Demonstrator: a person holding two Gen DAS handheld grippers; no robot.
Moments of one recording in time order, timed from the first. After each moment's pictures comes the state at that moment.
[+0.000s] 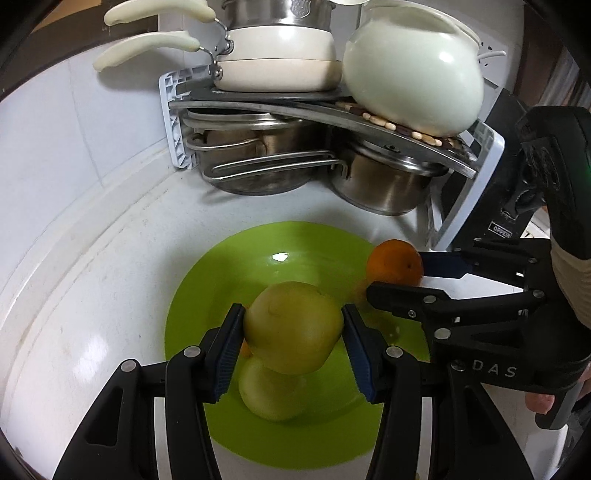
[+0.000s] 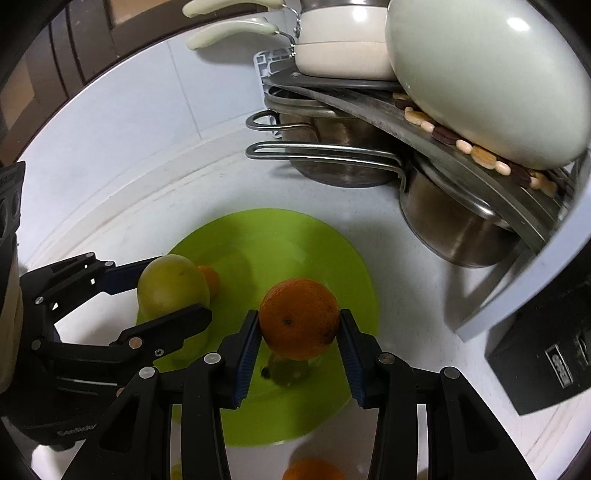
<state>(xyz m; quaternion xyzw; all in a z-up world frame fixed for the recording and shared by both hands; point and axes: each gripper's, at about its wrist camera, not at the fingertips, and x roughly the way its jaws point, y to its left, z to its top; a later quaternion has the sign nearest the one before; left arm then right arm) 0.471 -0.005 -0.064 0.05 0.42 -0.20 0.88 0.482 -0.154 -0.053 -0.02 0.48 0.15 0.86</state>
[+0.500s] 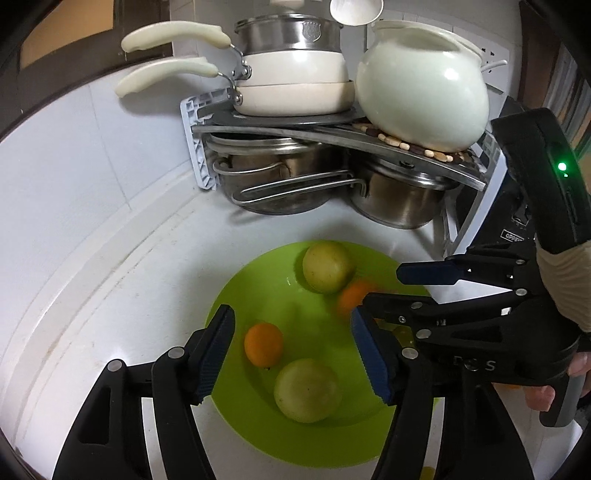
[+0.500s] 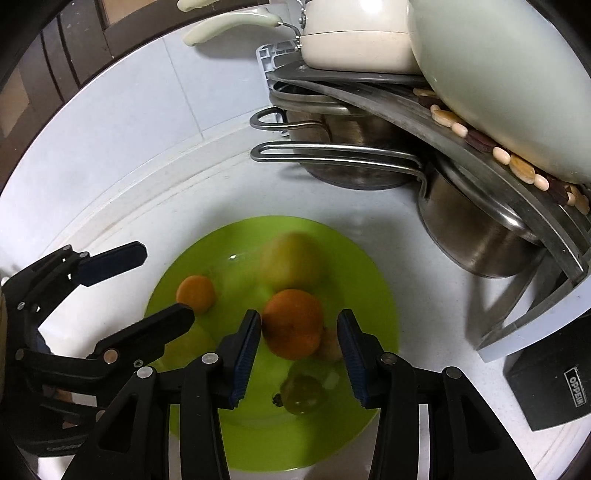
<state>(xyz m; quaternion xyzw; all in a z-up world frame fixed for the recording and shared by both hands) 0.461 0.006 -0.047 0.07 0.39 -0.17 0.90 0.493 -0.144 -0.058 -0.01 0.48 0.17 0.86</state>
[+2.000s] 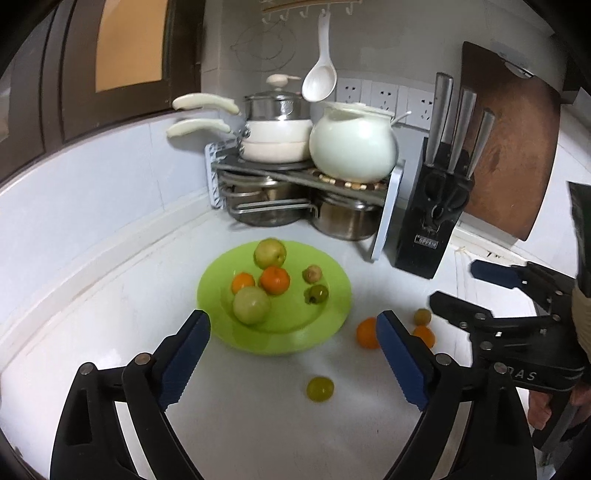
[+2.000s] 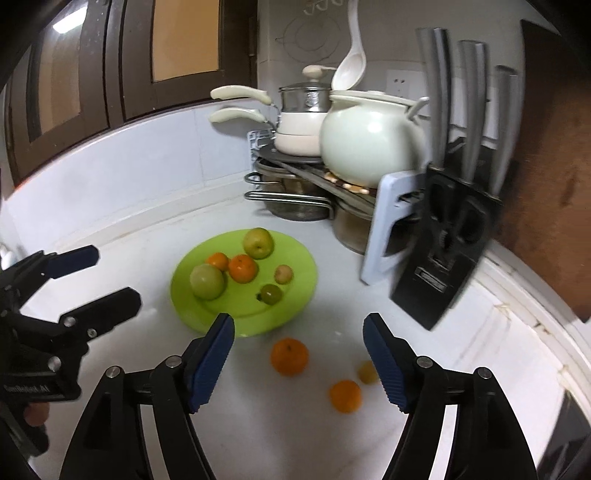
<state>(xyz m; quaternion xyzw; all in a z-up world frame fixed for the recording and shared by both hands) 0.290 0.006 0.003 0.02 0.32 -0.15 0.94 0.295 -0.192 0.020 -0.05 0.35 0.06 0.93</state>
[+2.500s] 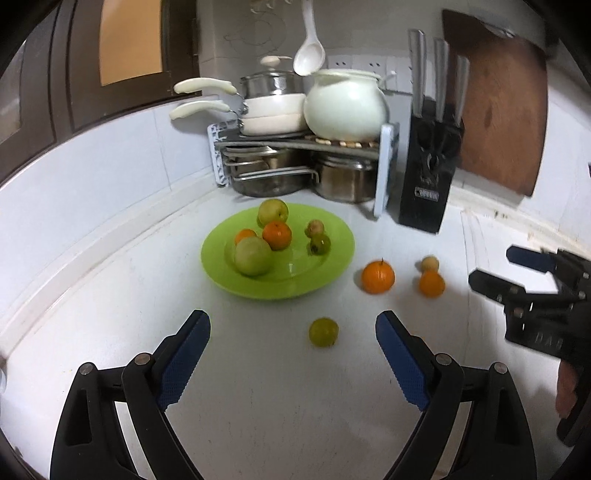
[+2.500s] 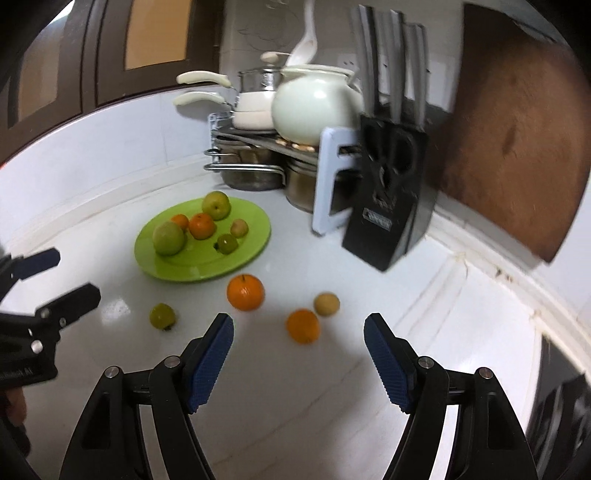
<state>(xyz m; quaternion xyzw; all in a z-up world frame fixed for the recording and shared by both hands) 0.248 -0.006 -0.042 0.07 0.32 -0.13 0.94 0.245 -0.217 -0.015 -0.03 0.36 -0.01 0.93</state>
